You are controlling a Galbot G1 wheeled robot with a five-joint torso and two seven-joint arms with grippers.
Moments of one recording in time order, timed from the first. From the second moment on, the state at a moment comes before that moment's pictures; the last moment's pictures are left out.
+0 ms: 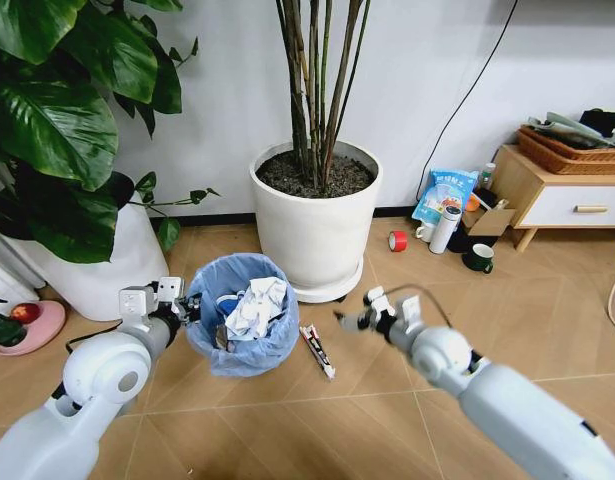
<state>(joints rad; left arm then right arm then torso) 1.16 -0.85 -0.39 -2.15 -0.99 0.73 -0.50 -0.88 0.95 -0.18 1.55 0.70 -0.39 0.06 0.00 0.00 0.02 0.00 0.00</state>
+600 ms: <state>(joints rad) 1.16 -0.83 -0.39 -2.16 -1.00 0.72 -0.50 -0.83 1.26 -0.18 1.15 0.52 -0.31 0.00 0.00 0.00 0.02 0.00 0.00</state>
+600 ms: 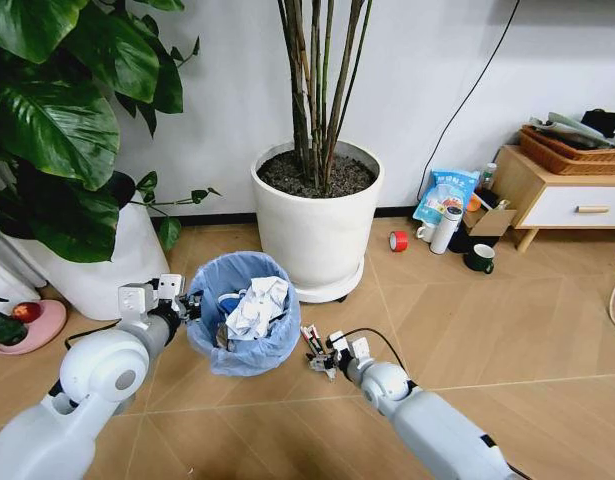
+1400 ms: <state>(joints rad) 1.16 -0.84 -0.38 -2.16 -1.00 0.72 -0.50 -0.79 1.32 -0.15 0.96 0.49 -0.26 -0.05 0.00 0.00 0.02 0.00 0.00</state>
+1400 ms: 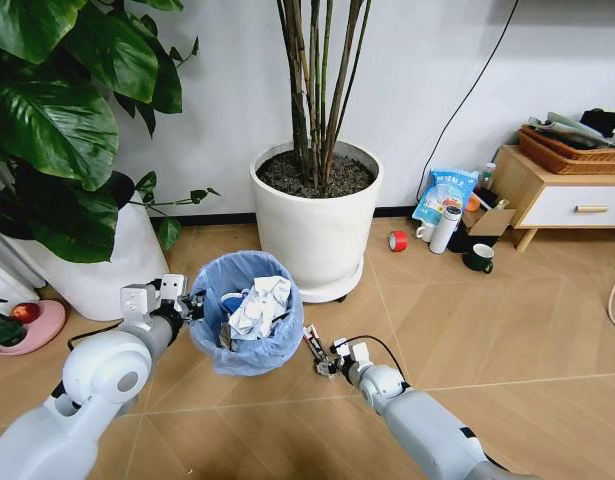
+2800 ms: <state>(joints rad) 1.17 -0.86 -0.38 -2.15 -0.98 0.72 -0.50 -0.91 0.99 -0.04 1.53 0.60 -0.26 0.00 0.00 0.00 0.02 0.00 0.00</state>
